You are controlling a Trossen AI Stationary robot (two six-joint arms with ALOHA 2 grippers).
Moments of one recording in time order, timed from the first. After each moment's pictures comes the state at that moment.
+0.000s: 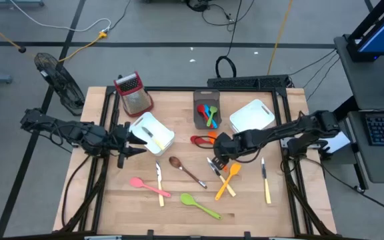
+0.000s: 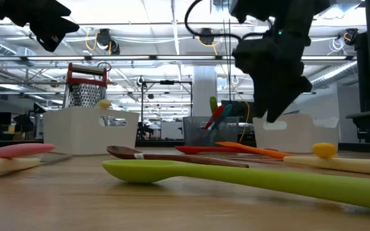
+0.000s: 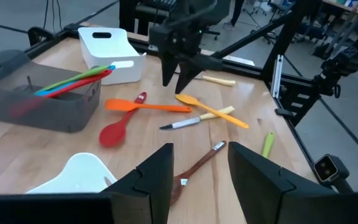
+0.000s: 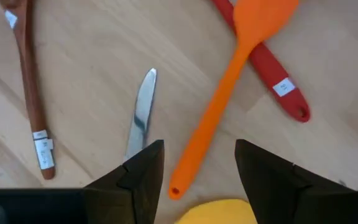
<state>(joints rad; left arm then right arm) -0.30 0.50 0.48 -0.27 -0.24 -0.32 0.14 1.60 1.04 -0.69 0.08 0.96</state>
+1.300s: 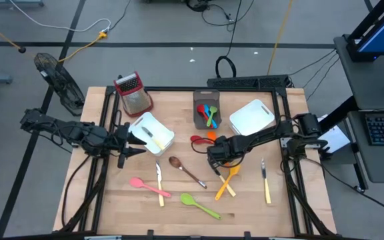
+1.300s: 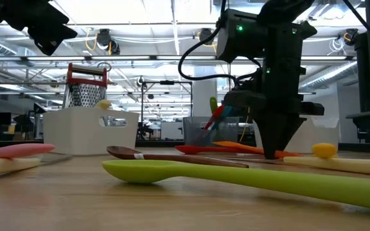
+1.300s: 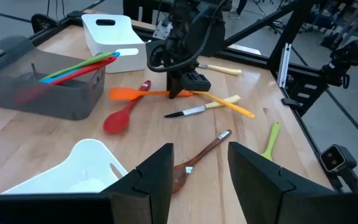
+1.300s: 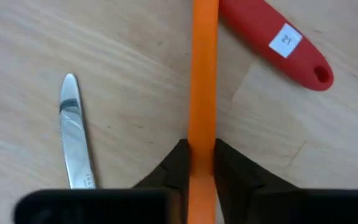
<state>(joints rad) -0.30 0.50 0.48 -0.32 -0.24 -0.33 0.13 1.85 1.05 -0.67 0.08 1.22</state>
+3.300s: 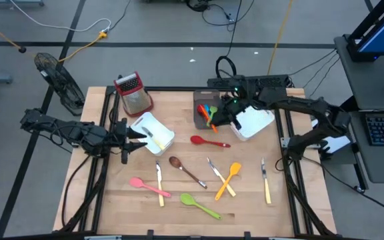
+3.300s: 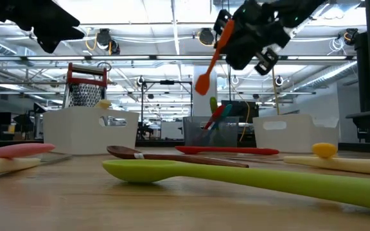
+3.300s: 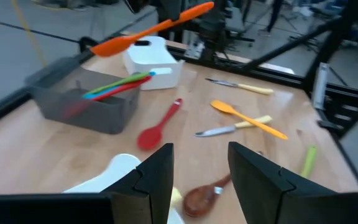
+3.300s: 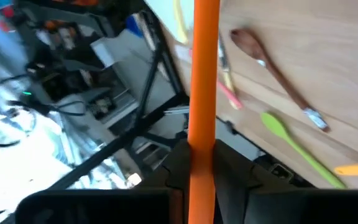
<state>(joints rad) -0.30 0.50 0.48 -0.29 -0.39 -0.32 -0.51 1.45 1.04 -0.22 -0.94 1.57</state>
